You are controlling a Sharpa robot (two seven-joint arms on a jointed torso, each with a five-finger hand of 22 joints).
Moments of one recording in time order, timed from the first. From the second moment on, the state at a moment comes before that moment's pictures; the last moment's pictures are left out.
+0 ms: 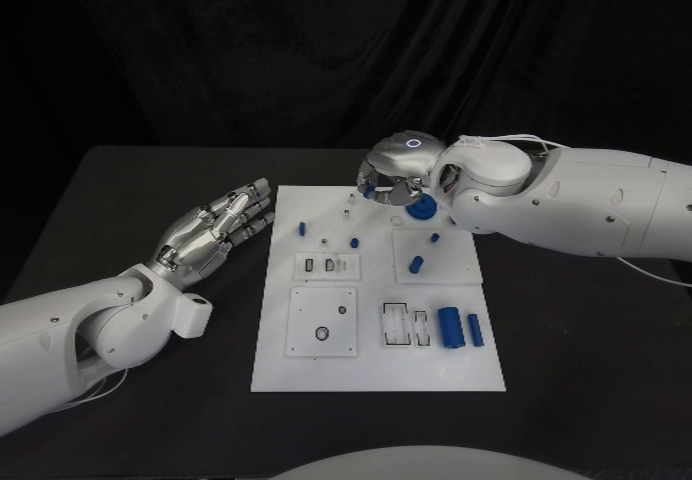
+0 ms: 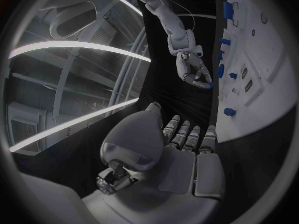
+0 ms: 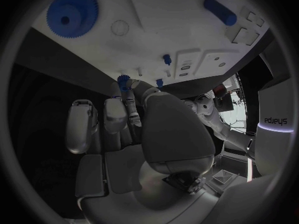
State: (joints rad) left arm 1.22 -0.95 -0.21 1.54 -0.13 0.08 0.68; left_hand 1.32 0.29 -0.16 0.29 0.38 0.29 0.06 0.04 0.04 0.06 0.12 0.22 0.03 0.03 0.13 0.04 0.02 0.16 0.01 0.24 0.01 0.01; right arm 1.49 -0.71 -0.24 1.42 -1.71 -0.29 -0.05; right_hand 1.42 -0.06 0.37 -0.01 0.38 0.98 0.12 0.19 0.36 1.06 0.07 0.31 0.10 1.42 -0.03 1.23 0.87 0.09 1.40 0.08 1.39 1.25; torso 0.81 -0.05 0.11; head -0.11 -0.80
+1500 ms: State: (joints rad) left arm 1.22 -0.94 -0.21 1.53 -0.13 0.08 0.68; left_hand 1.32 0.29 -0.16 0.29 0.39 0.29 0.06 0.04 0.04 0.06 0.12 0.22 0.03 0.03 0.13 0.04 0.01 0.16 0.01 0.24 0.01 0.01; right arm 1.48 -0.57 -0.23 1.23 -1.64 -0.25 -0.02; right_hand 1.42 -0.06 0.37 -0.01 0.37 0.95 0.12 0.18 0.38 1.06 0.07 0.29 0.10 1.42 -0.03 1.24 0.89 0.09 1.40 0.08 1.40 1.26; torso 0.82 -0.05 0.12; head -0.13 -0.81
